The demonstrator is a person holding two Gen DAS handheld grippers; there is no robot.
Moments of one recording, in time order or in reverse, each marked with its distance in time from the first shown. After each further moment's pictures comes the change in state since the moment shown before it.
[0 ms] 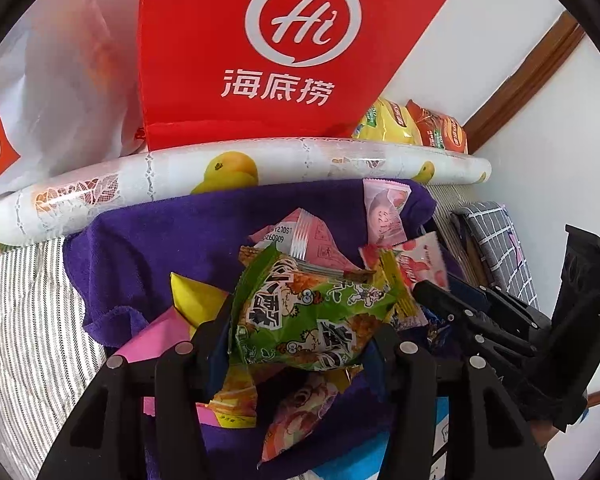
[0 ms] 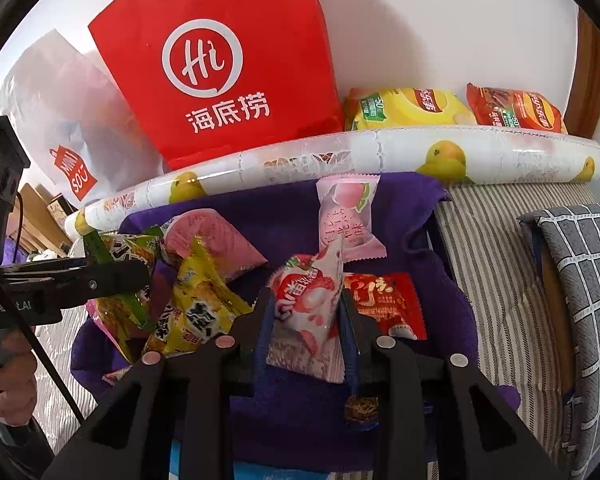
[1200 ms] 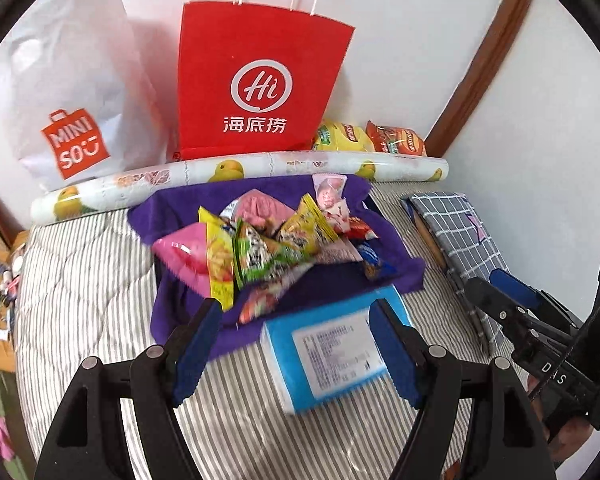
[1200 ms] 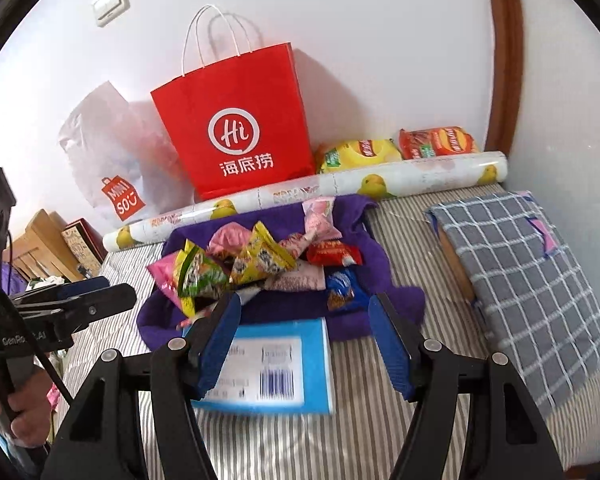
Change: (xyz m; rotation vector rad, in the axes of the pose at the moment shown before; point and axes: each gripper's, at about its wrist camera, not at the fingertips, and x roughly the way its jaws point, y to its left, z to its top) left arm -0.136 -0.065 -0.102 0.040 -0.156 0.087; right arm -0.176 0.021 -0.069 0.070 -0.154 -0.089
